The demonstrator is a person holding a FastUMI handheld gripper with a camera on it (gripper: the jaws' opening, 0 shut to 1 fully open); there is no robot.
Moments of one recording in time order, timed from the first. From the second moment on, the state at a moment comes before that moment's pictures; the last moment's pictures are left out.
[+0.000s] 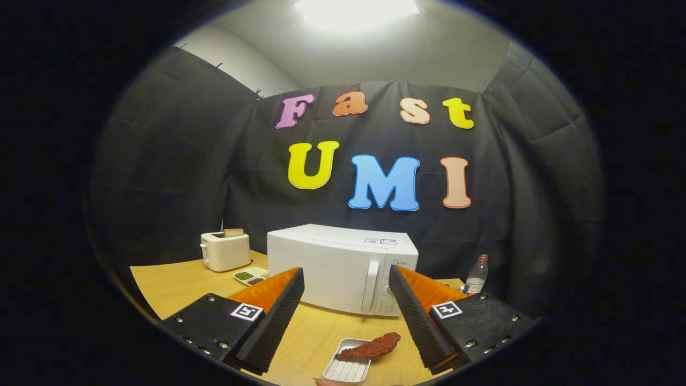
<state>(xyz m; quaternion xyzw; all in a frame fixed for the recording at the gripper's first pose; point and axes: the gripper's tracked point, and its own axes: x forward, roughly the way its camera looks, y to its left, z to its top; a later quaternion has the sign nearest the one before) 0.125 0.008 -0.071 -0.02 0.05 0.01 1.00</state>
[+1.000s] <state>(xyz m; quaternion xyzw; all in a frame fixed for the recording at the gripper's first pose) 0.272 -0.034 -0.171 0.01 0.10 -0.07 0.99</state>
